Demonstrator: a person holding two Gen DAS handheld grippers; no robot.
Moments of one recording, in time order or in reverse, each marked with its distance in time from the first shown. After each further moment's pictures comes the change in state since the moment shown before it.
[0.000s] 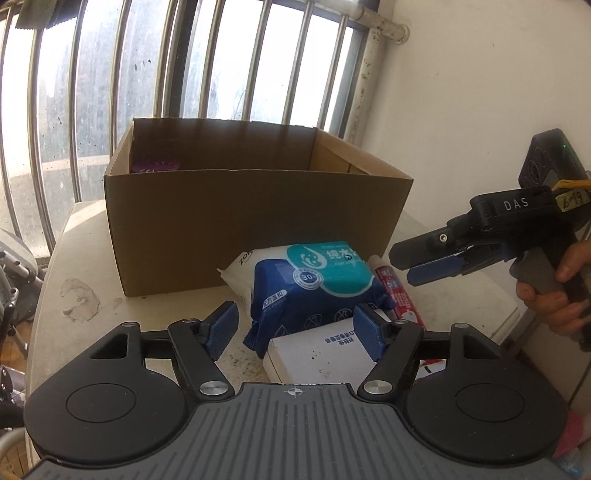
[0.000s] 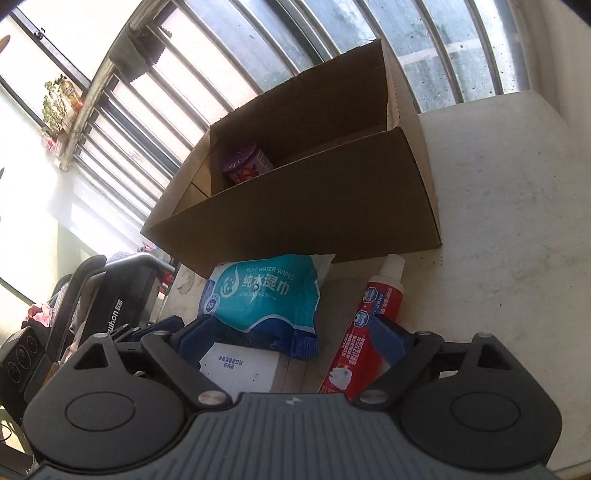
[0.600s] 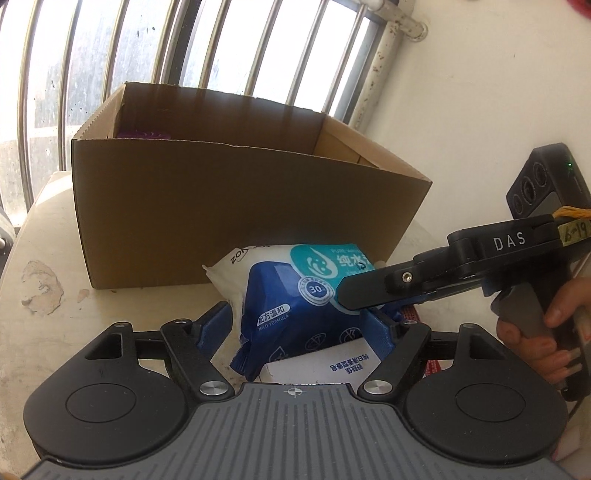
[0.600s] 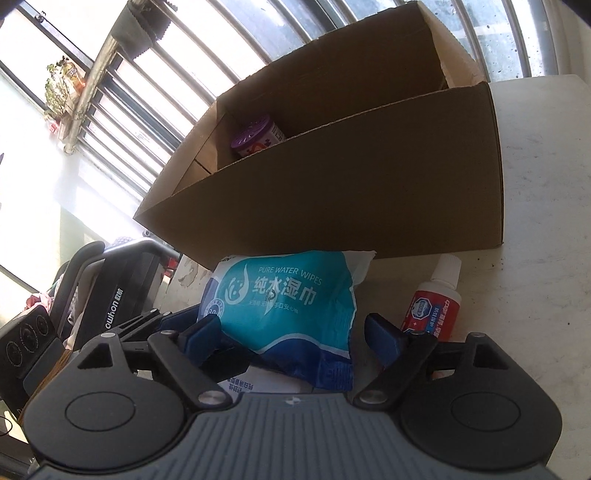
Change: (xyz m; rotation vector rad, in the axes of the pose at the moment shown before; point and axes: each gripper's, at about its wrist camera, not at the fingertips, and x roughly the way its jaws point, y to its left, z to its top) left arm 0.033 0.014 0.004 -0.096 0.040 -0.058; right arm 0.043 0.011 0.003 -0.018 0.063 0.039
